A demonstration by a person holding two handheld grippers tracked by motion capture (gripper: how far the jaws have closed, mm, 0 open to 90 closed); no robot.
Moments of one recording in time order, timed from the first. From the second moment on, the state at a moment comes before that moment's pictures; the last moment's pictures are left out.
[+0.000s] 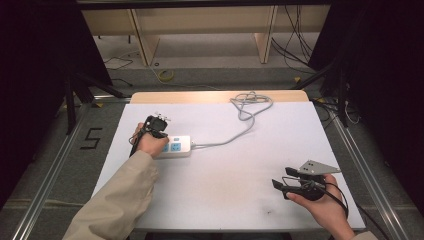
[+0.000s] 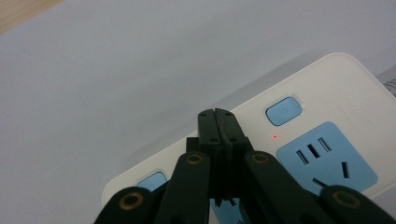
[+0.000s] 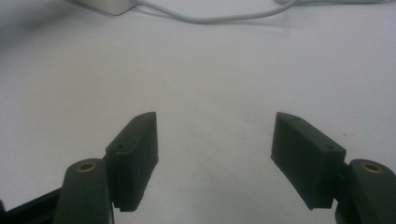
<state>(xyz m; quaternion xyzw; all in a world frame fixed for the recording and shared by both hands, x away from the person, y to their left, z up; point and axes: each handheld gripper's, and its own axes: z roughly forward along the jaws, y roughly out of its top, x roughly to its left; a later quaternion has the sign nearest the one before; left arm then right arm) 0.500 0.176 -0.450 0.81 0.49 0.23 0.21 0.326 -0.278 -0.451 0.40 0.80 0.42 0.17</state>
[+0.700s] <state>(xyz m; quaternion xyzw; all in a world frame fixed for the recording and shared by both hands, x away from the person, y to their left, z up) 0.497 0.159 -0.454 0.83 0.46 0.26 0.18 0.325 -0.277 -0.450 0.40 0.80 0.42 0.17</state>
